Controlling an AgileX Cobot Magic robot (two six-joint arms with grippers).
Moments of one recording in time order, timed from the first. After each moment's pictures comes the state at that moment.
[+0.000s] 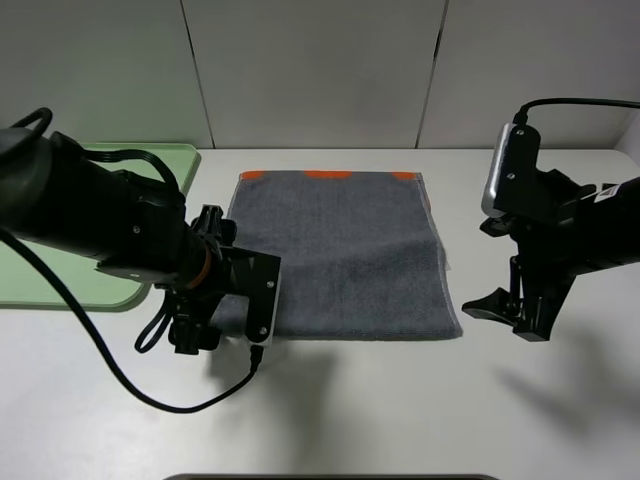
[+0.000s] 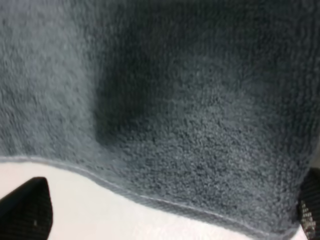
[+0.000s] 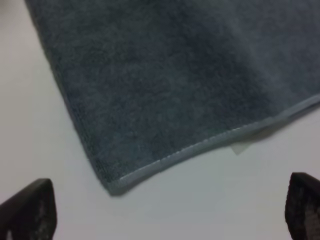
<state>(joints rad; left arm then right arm) -0.76 1.84 -0.76 0.96 0.26 0.07 0.25 1.33 -0.55 0.55 0.35 -1.45</state>
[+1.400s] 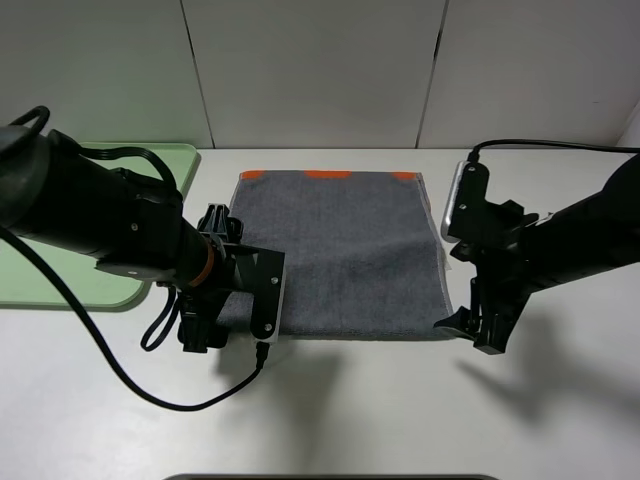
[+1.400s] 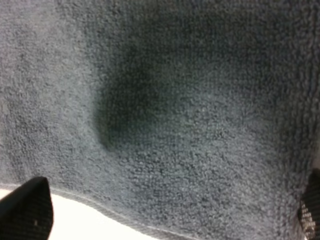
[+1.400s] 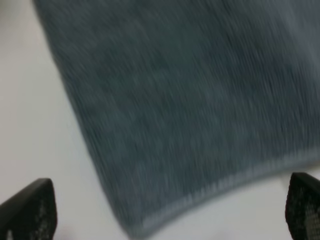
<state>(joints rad) -0.75 1.84 -0.76 0.96 0.18 0.07 0.36 1.52 -0.55 0.72 0.20 -1.59</state>
